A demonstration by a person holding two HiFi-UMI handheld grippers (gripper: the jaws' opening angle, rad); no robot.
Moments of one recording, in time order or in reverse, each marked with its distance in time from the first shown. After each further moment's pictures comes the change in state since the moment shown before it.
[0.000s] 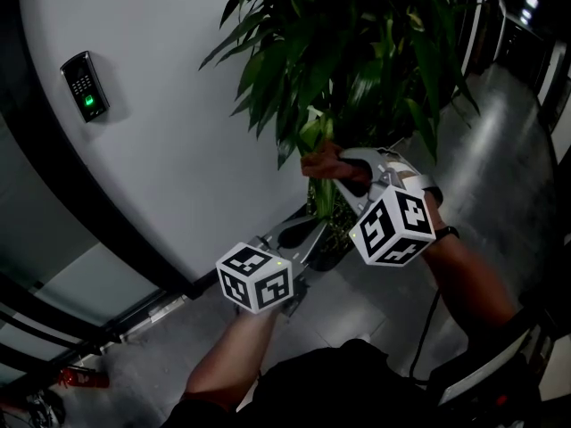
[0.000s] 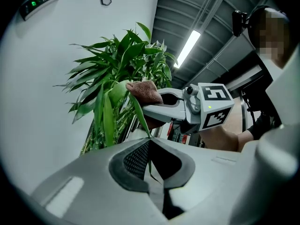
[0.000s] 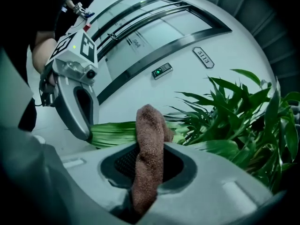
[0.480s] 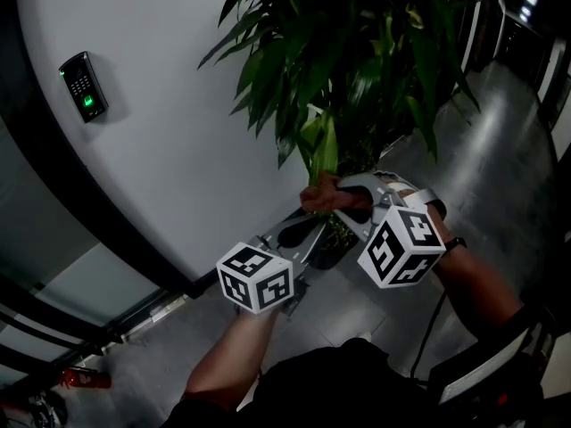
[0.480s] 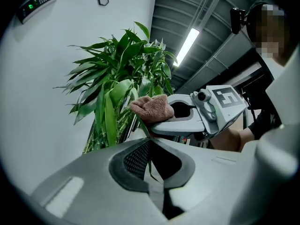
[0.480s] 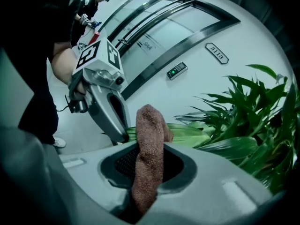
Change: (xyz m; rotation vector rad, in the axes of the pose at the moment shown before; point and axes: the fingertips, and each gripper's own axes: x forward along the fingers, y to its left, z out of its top) left arm -0.002 0.002 -0.002 0.021 0.011 0.008; right arm -0.021 0.051 0.007 0.003 -0.012 0.205
